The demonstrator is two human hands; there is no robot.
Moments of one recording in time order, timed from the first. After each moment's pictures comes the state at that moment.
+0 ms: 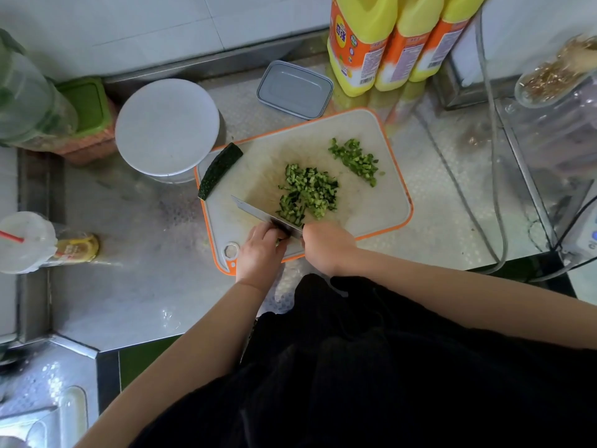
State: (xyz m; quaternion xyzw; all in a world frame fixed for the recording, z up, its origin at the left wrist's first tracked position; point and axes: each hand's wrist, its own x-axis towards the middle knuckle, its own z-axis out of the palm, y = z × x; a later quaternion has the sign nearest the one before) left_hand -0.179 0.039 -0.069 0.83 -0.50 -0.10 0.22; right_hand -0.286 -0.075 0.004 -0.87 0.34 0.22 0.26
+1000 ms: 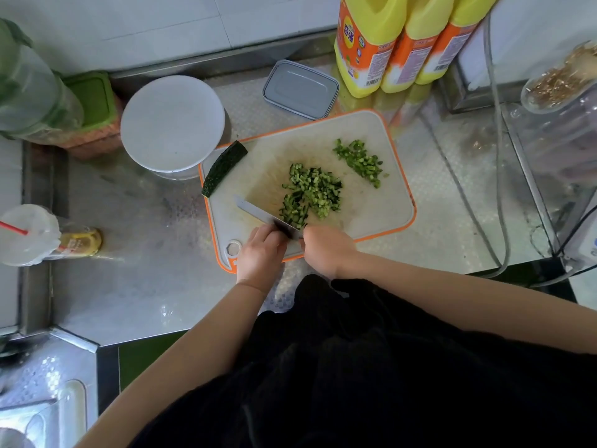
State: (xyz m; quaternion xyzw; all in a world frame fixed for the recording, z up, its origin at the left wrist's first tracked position) left_hand -0.177 0.044 -0.076 0.81 -0.53 -0.05 0.26; right_hand -0.284 -0.071 0.001 -0.86 0.35 0.22 0.29
